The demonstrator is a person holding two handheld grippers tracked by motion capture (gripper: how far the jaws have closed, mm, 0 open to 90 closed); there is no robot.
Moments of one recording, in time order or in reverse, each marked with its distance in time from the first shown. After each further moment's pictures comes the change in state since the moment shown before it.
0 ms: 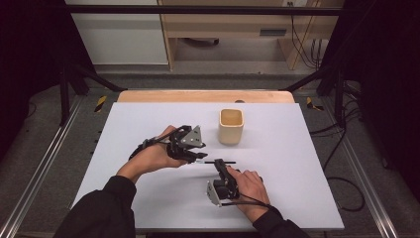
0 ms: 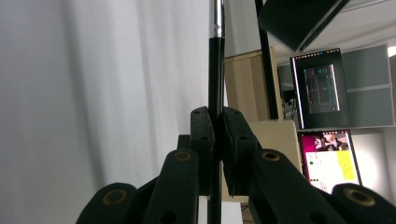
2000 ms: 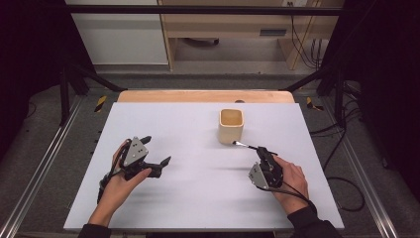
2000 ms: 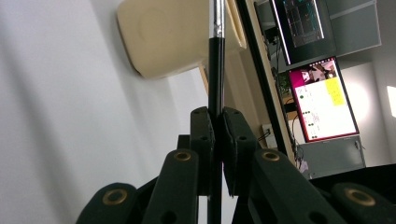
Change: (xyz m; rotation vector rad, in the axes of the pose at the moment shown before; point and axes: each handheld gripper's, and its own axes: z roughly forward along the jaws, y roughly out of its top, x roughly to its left) left arm -0.038 -0.121 -0.052 -0.308 0.481 -0.391; right arm -0.045 -0.103 -0.029 0.167 -0.075 0.177
